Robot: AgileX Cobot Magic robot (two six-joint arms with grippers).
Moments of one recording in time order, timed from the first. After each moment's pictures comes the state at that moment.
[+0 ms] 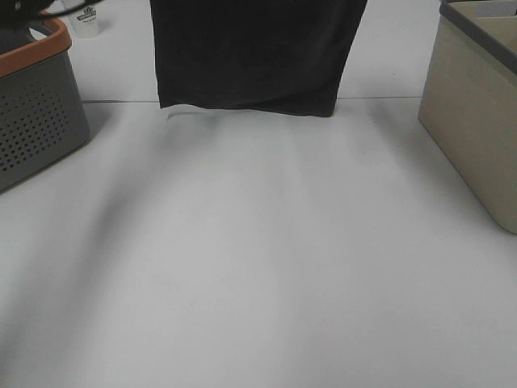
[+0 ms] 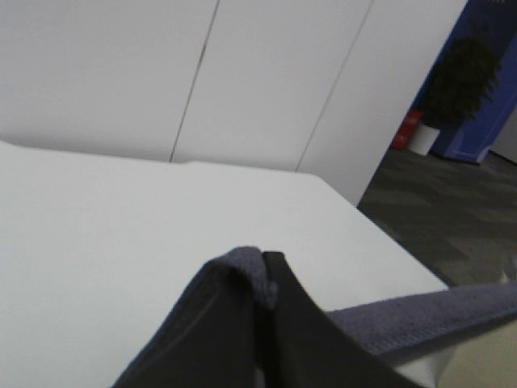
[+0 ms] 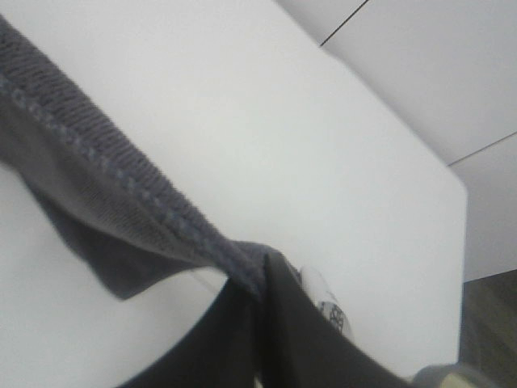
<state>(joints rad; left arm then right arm) -0.26 2.00 -1.45 0.51 -0.52 -0.79 0.30 1.97 -1.74 -0.42 0.38 -0.27</state>
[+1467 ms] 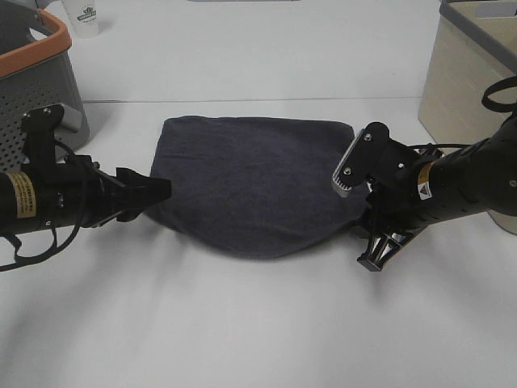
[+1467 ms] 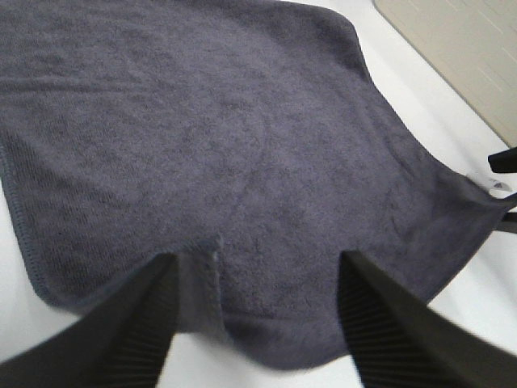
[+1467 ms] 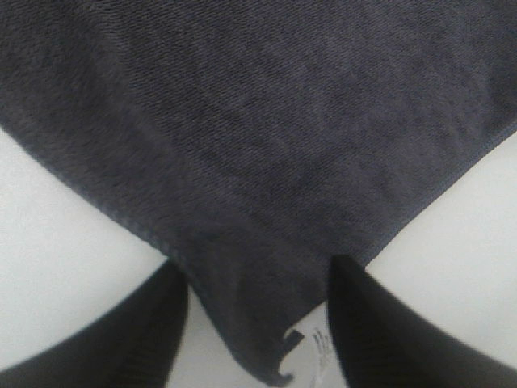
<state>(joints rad) -0.26 1.83 -0.57 0.71 -0.80 -0.80 0.38 1.75 -0.67 -0.40 -0.09 -0.26</state>
